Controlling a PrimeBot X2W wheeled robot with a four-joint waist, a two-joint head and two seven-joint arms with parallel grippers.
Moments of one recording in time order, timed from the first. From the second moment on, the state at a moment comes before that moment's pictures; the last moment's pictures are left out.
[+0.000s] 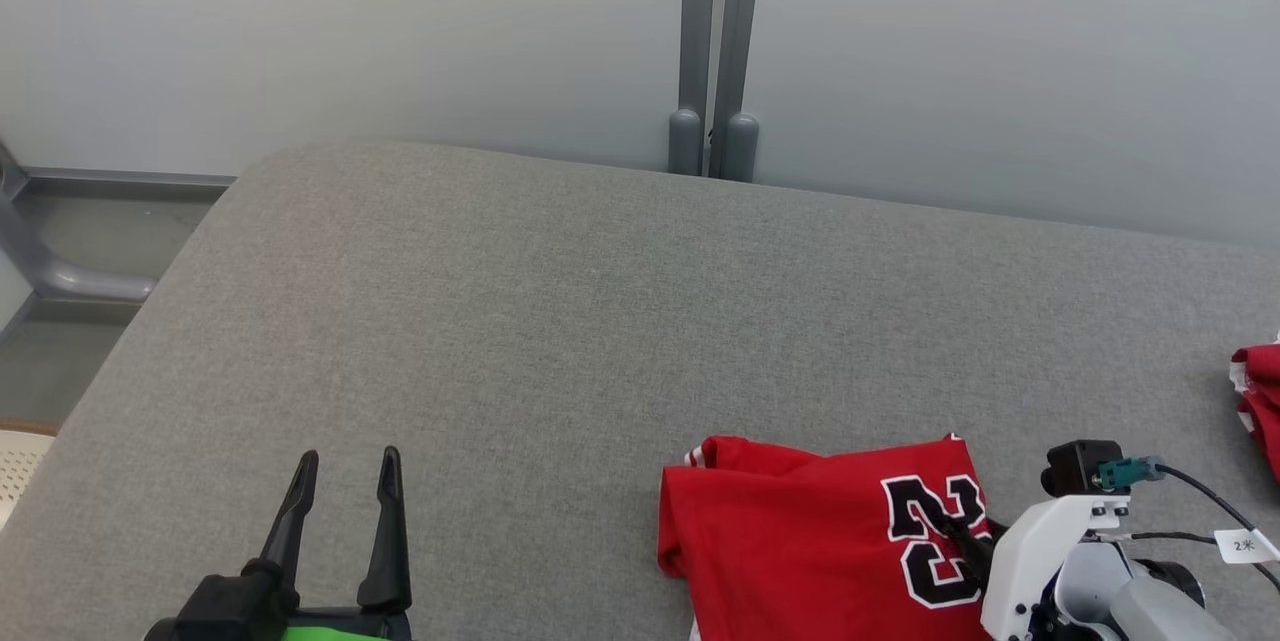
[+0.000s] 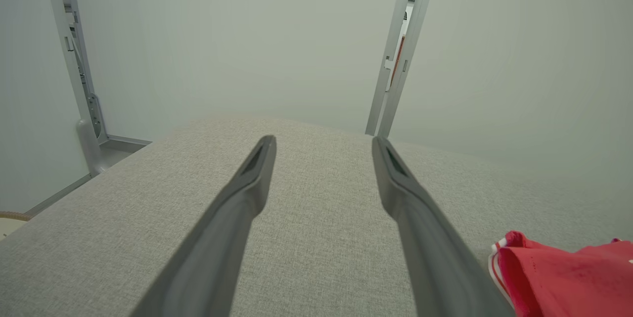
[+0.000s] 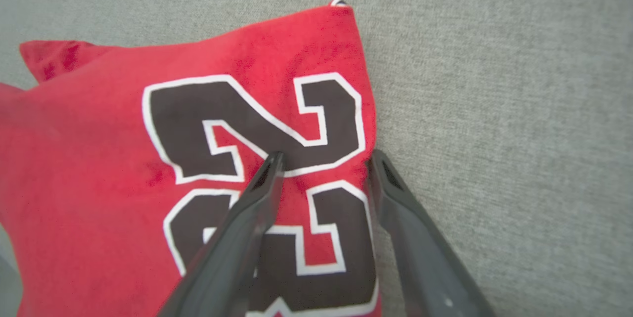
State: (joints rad) left arm 0.13 0.05 -0.05 0.07 -0.23 -0.12 -0.26; right arm -0.20 -0.33 0.39 0.60 0.74 0.13 0.20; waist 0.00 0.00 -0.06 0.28
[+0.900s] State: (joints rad) left arm -0.02 0.05 -0.27 0.07 -0.24 -0.13 -0.26; right arm -0.37 -0.42 0.41 0.46 0.74 0.13 0.04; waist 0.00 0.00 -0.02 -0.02
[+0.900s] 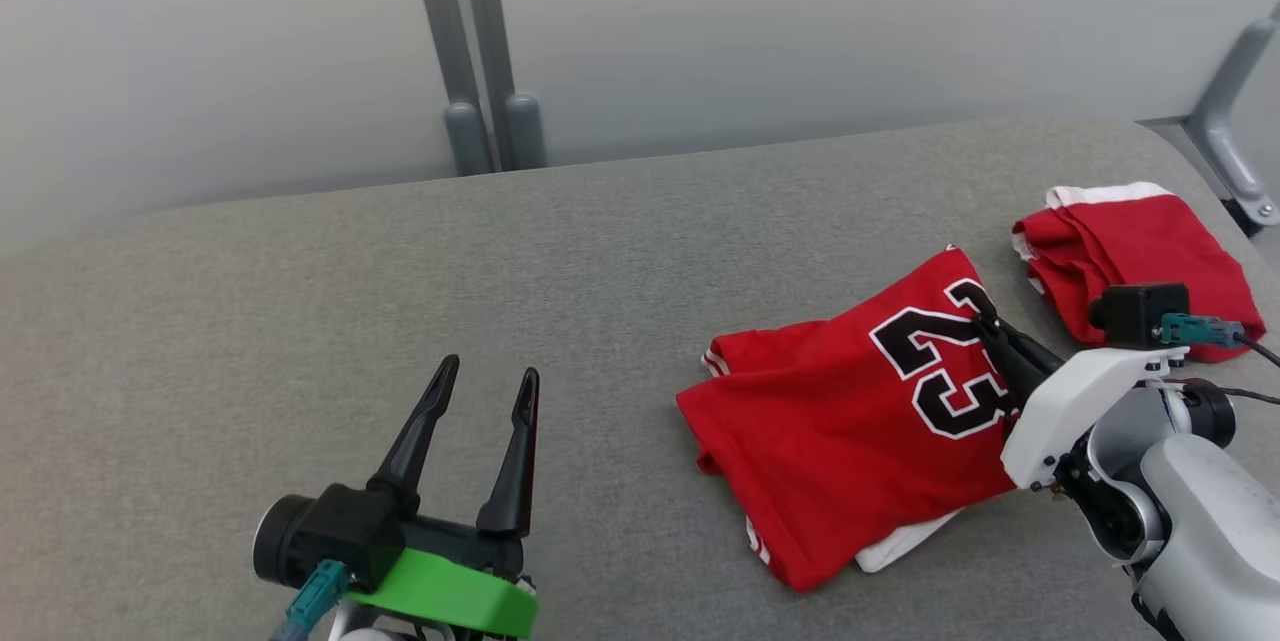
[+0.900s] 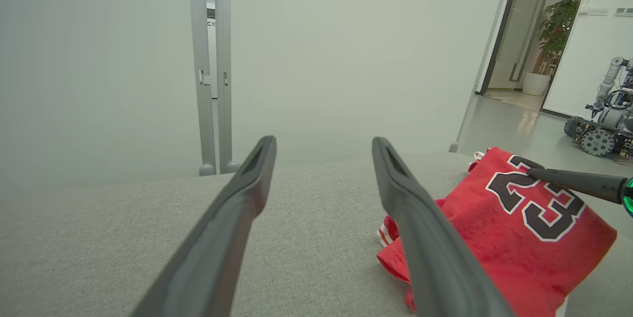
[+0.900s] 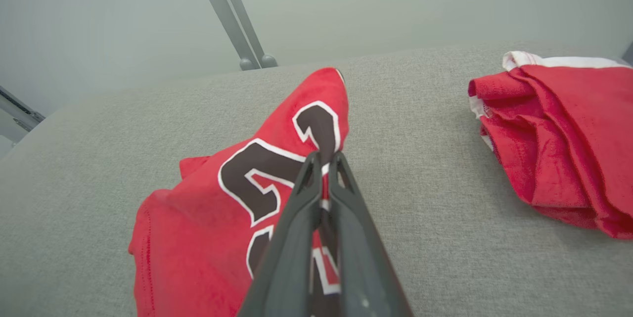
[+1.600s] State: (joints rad) left arm -0.15 0.05 -0.22 0.05 -0.19 -0.13 -0.26; right arm -0.67 -0.50 0.39 0.44 0.82 0.13 0.04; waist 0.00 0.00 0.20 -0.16
